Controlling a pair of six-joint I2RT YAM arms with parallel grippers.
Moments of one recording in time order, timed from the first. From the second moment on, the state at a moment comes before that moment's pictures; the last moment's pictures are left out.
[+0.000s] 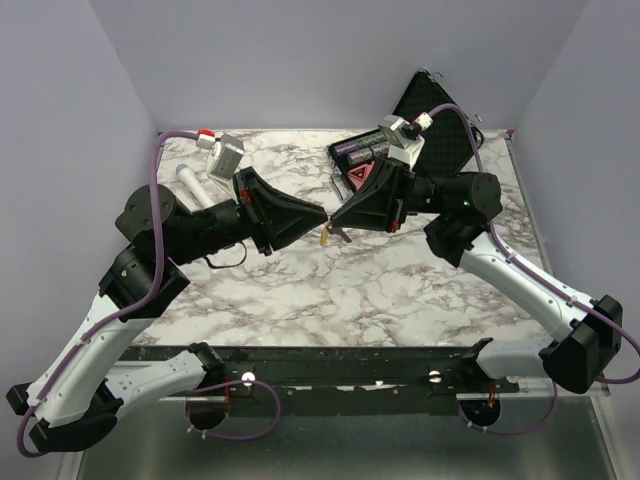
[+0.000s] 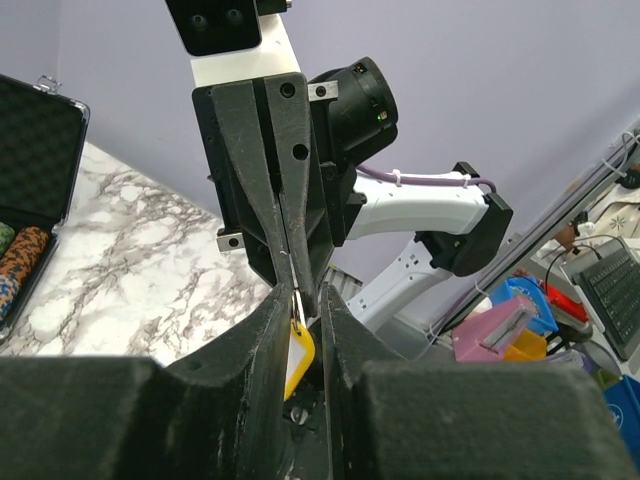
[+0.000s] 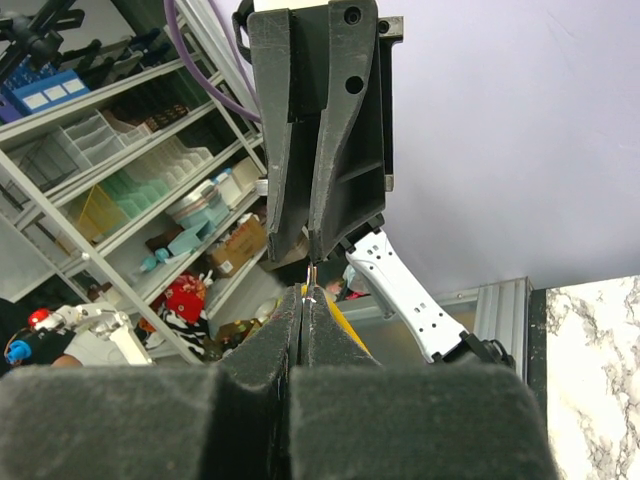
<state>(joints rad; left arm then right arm) -0.77 0.91 1.40 -0.29 0.44 -0.57 0.69 1.30 1.17 0.88 -1.00 1.21</state>
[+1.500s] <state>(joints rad) -0.80 0.92 1.42 -0.57 0.46 -0.43 0.73 1.23 1.18 0.40 -1.04 0.91</state>
